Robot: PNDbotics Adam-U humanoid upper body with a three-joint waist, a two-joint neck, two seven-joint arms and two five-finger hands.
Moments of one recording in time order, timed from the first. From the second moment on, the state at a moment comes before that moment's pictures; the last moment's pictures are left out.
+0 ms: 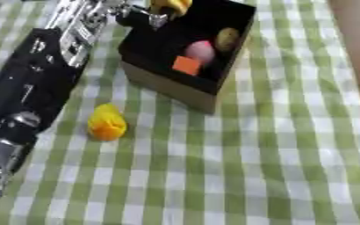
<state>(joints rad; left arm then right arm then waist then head) -1.19 0.21 -0.14 -1.02 -1.13 -0.28 -0.12 -0.76 -0.65 -0.06 -1.98 -0.32 -0.41 0.01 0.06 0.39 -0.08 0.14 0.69</state>
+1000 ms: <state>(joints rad) -1.19 0.20 -0.12 -0.97 -1.22 -0.28 -0.02 -0.76 -0.64 -0.06 -1.98 -0.33 -0.40 0.03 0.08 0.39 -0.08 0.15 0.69</state>
